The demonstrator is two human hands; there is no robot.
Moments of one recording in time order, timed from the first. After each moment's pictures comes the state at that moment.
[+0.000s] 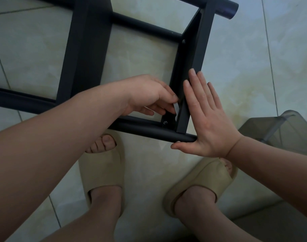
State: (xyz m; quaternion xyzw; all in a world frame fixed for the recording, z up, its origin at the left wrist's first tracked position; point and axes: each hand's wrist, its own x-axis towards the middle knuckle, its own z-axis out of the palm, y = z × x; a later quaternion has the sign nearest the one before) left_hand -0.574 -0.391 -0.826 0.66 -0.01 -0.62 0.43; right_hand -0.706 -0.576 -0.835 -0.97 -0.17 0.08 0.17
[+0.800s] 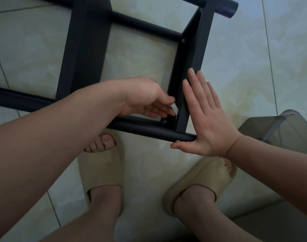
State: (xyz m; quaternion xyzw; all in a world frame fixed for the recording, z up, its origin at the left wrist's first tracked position) left_hand -0.576 -0.391 -0.828 0.61 0.02 -0.65 0.45; right_hand -0.706 -0.575 -0.834 -0.97 -0.17 0.08 0.18
